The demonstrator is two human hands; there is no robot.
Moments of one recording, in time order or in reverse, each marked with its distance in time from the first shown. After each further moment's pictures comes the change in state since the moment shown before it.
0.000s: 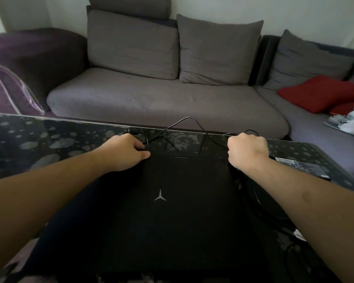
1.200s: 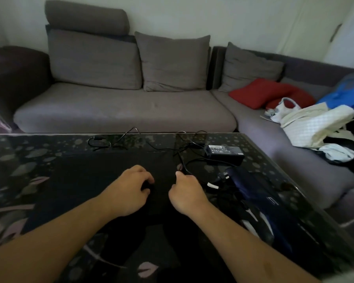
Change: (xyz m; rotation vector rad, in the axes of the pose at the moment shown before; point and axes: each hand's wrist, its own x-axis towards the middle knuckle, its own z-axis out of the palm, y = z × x) left_hand -0.143 0.096 0.068 0.075 -0.060 0.358; right_hand -0.201 0.012 -0.014 0.925 -0.267 0.096
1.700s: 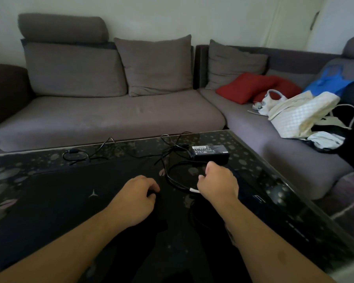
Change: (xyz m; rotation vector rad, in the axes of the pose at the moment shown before) left_hand 0.032 0.062 0.029 -0.049 0.022 0.020; right_hand 0.035 0.107 -0.057 -0.116 0.365 0.190
